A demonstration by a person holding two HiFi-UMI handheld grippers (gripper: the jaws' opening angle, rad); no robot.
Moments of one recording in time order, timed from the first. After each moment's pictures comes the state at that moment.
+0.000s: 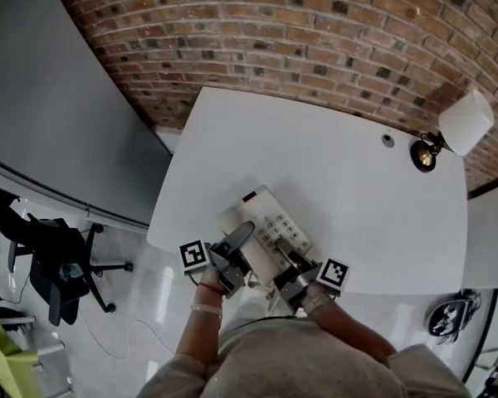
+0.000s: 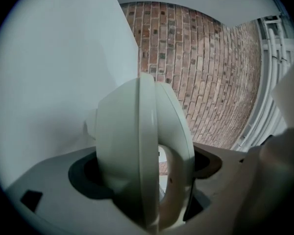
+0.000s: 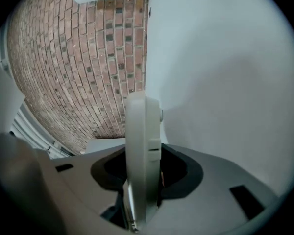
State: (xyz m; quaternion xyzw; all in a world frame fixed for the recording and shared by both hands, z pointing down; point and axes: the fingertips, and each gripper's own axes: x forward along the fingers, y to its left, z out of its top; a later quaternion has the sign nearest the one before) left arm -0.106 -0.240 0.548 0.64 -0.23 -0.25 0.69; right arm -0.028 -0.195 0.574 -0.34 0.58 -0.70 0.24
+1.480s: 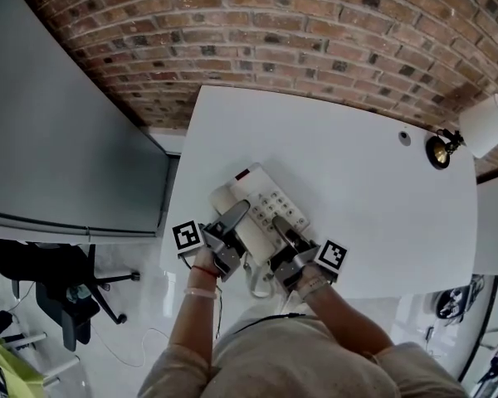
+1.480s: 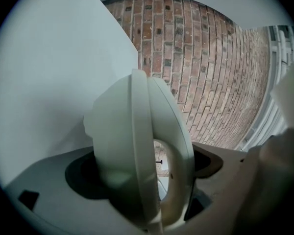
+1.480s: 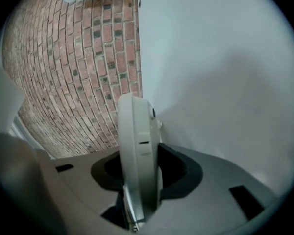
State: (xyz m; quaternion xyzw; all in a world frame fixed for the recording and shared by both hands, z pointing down) left arm -0.168 -0.350 0.565 0.65 -0.22 -0.22 0.70; right arm -0.091 -0.302 0.588 -0.36 0.53 -0.71 0.30
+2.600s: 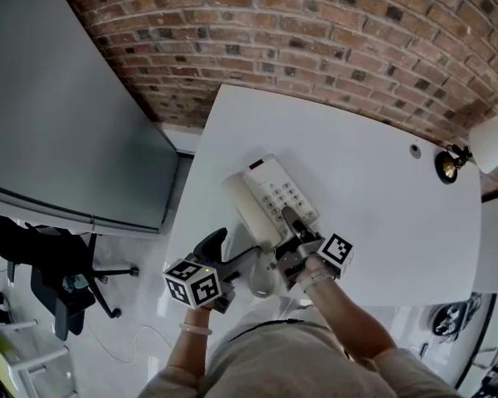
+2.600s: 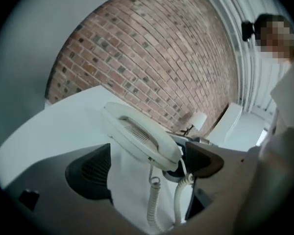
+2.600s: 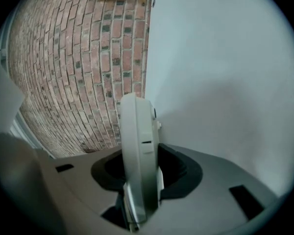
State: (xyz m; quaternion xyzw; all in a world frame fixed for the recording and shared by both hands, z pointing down) left arm -0.208 -0.272 0.546 0.84 -0.37 0.02 0.39; right arm -0.095 -0.327 0.589 -0.41 0.55 -0.67 0.28
